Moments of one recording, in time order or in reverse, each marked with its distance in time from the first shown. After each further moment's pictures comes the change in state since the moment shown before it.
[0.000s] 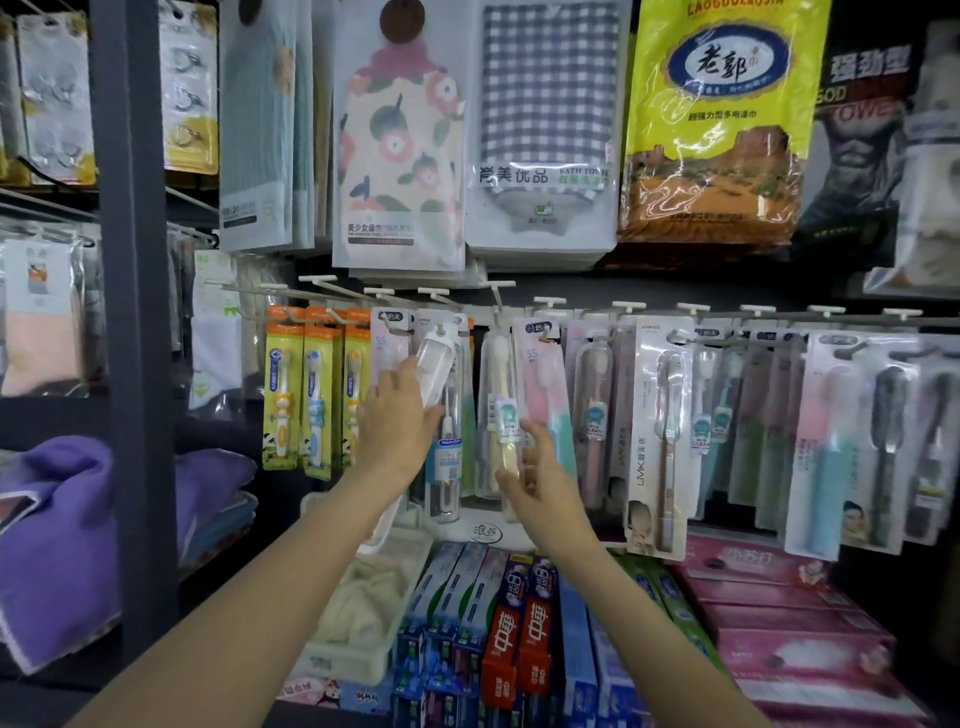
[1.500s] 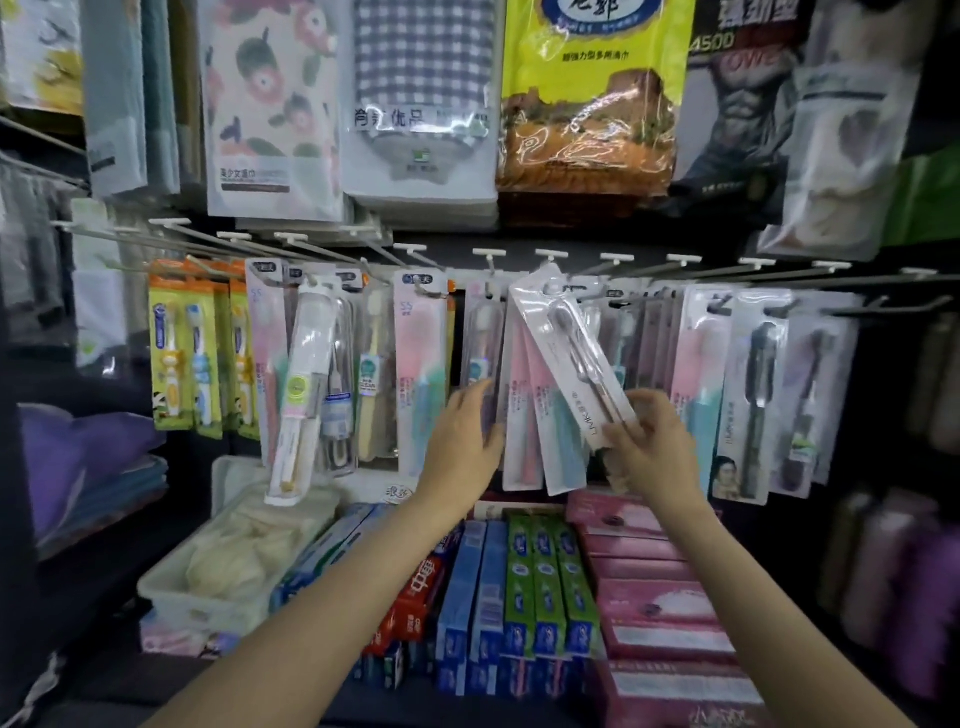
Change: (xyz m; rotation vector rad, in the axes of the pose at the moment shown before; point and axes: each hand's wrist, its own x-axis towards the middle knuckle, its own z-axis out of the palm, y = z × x) left_hand -0.077 0.132 0.103 -0.446 -0.154 0.162; right_hand -0.029 0.070 -0.190 -0.082 0.348 0.094
